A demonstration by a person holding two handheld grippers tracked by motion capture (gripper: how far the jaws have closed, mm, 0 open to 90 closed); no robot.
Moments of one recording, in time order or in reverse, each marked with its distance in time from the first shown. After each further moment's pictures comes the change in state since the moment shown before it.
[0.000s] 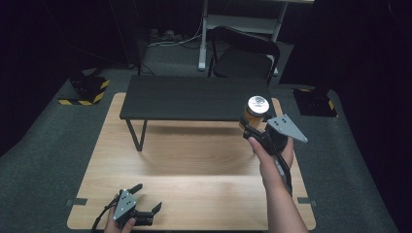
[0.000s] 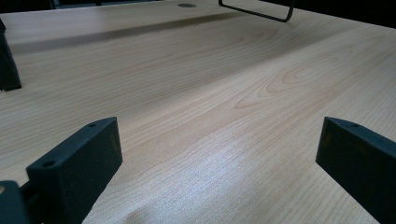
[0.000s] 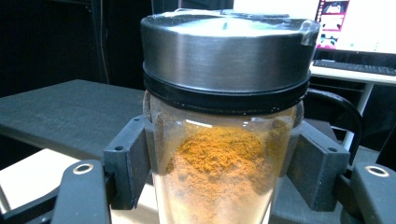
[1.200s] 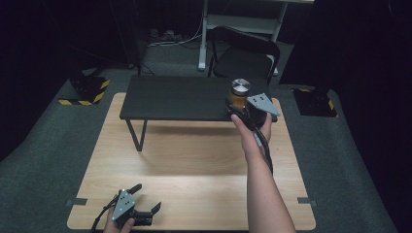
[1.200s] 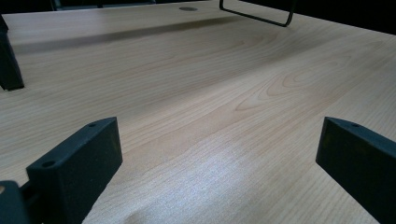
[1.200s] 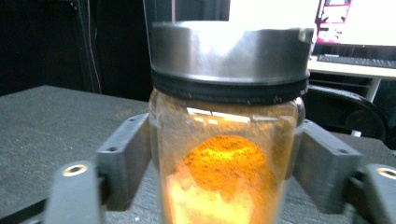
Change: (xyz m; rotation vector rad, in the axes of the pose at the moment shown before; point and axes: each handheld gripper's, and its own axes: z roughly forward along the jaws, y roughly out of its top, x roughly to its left) left arm 0.002 -0.002 -0.002 -0.009 -0.002 -0.005; right arm 0.005 -0.009 0.086 0.001 -0.016 0.028
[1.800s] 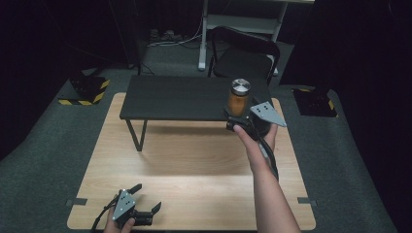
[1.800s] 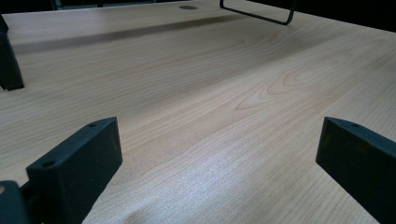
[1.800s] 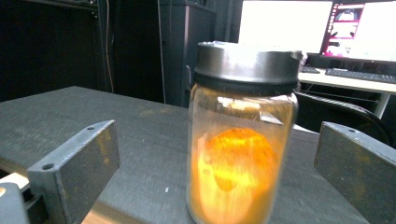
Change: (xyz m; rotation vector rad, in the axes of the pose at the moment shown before) left arm -0.002 0.001 0.001 0.002 0.004 0.002; right arm -0.001 -0.007 -0.037 -0.040 0.048 -0.033
